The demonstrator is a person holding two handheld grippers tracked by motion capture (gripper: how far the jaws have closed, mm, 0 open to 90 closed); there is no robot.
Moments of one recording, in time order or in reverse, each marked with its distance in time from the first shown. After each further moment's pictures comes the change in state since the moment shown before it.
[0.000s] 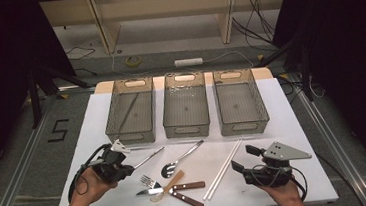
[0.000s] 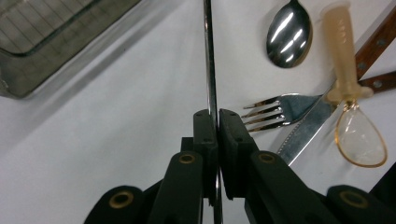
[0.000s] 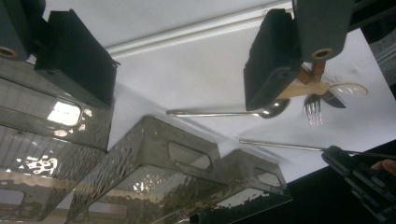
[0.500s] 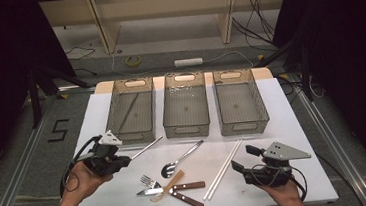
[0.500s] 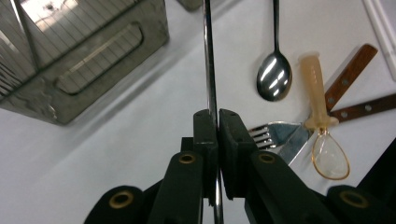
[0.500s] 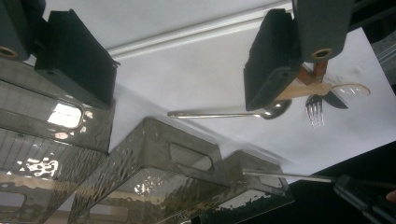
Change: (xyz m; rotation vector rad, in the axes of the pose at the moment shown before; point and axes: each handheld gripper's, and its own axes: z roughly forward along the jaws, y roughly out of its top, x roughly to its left) left arm 0.006 0.014 -0.036 -0.119 0.012 -0.007; right arm -0.001 -0.001 0.001 0.005 -0.005 0.004
